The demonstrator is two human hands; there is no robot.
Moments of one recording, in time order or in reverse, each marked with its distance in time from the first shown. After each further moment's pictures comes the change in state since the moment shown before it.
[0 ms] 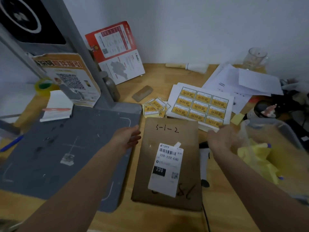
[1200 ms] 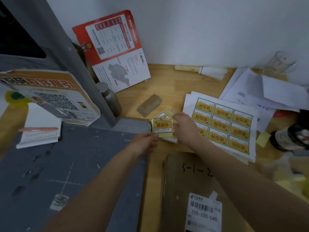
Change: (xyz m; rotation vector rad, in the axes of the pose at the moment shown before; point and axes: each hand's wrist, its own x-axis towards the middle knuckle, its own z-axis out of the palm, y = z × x) left_hand 0.099 0.063 0.005 0.180 -0.272 -0.042; right_hand 0.019 -0.158 0.142 -0.371 -0.379 -0.723
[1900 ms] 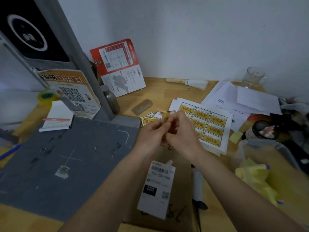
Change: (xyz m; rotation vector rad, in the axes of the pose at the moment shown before) left_hand -0.159 0.010 0.132 -0.138 0.084 0.456; right_hand -0.172 0.012 -0.105 0.652 0.090 -0.141
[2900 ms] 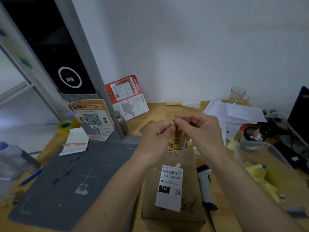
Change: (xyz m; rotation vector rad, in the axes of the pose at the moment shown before) left_hand -0.109 0.068 -0.017 0.305 -0.181 0.431; right_hand -0.088 -0.091 -0.037 0.423 0.266 -0.164
